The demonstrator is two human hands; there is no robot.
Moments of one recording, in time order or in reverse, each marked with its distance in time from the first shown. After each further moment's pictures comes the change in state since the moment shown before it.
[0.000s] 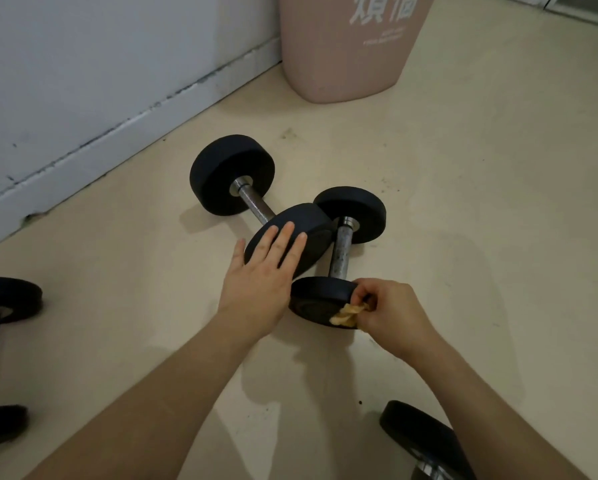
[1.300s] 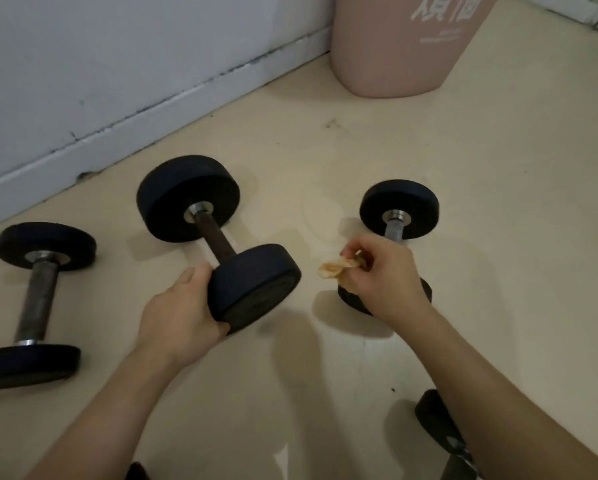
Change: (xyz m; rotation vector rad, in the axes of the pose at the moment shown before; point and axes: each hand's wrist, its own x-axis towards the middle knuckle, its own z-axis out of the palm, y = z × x) left_hand -0.128 -0.111 0.000 -0.424 -0.081 -0.459; right_hand -0.001 -0.087 0.031 0.048 0.154 -0.245
